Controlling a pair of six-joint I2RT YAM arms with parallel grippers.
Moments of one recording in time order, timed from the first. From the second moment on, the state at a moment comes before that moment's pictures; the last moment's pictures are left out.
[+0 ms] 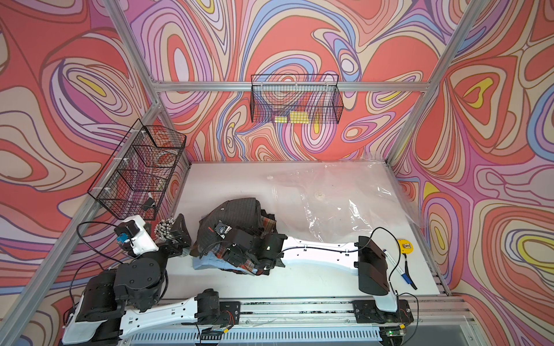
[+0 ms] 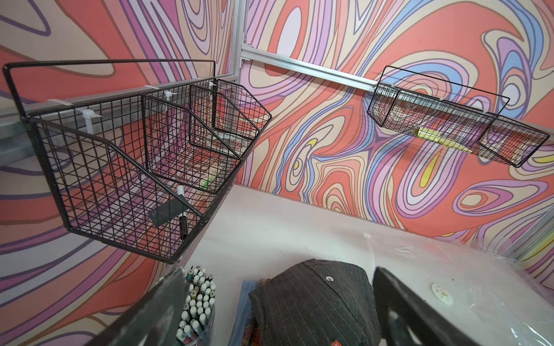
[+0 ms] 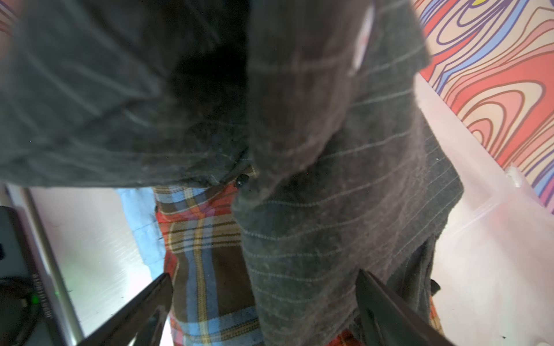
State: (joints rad) left arm -1.32 0.31 1.13 -1.17 -1.45 -0.59; right arm 1.30 2.06 1.79 -0.54 0.43 0.05
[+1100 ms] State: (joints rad) left arm -1.32 0.27 1.09 -1.13 -1.47 -0.54; right arm 1.30 2.04 1.78 -0.56 0.85 -0.21
